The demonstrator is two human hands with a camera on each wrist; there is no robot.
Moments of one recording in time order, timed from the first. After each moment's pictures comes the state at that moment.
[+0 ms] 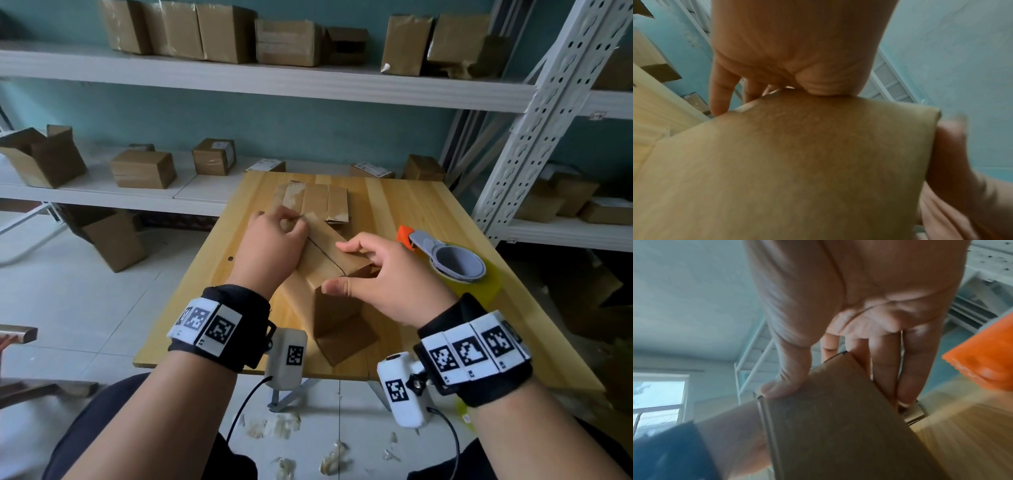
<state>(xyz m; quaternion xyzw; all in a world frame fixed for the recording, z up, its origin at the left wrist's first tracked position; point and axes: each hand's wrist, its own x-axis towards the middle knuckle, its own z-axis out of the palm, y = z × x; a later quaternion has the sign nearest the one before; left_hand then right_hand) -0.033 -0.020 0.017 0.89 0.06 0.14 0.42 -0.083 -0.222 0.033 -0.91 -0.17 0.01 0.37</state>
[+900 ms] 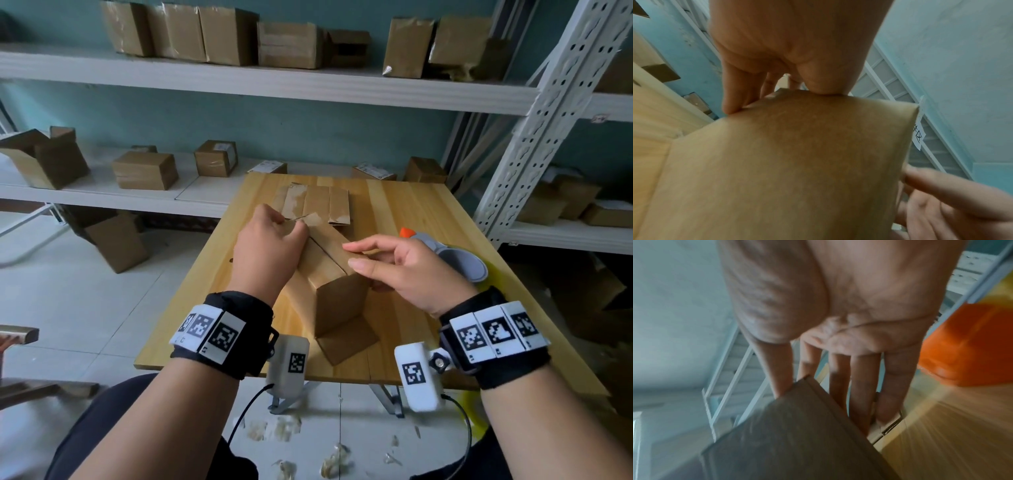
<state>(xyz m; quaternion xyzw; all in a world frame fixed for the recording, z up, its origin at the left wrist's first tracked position) -0.039 -0.021 0.015 0.87 0.12 0.18 0.44 -0.064 -0.244 0.029 -0.84 -0.18 0.05 0.51</state>
